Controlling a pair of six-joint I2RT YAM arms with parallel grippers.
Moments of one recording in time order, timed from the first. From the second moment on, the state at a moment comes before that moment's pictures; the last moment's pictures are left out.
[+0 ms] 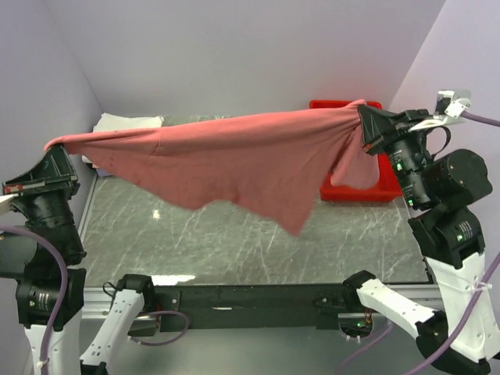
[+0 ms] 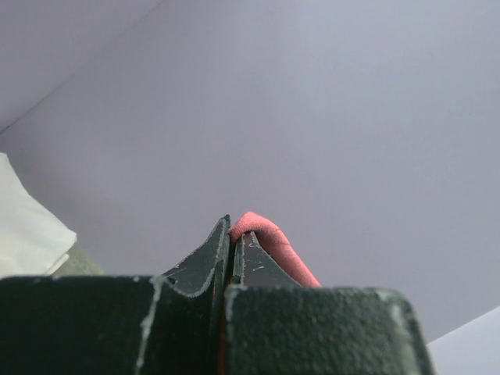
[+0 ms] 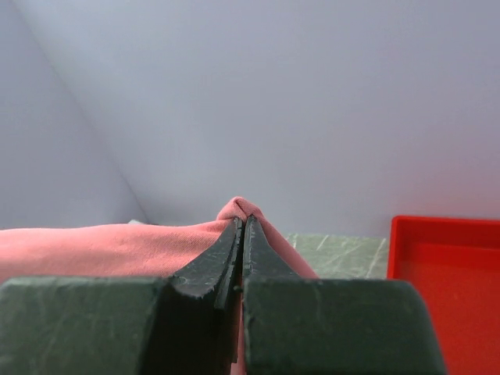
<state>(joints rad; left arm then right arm) -0.09 0.53 1.29 -0.36 -0.50 -0.89 0.45 0.92 1.58 -0.41 0.18 0.23</state>
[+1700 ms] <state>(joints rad) -0.07 0.79 0.74 -0.56 -0.63 -1.04 1.08 1.29 0.73 -0.64 0.16 0.75</state>
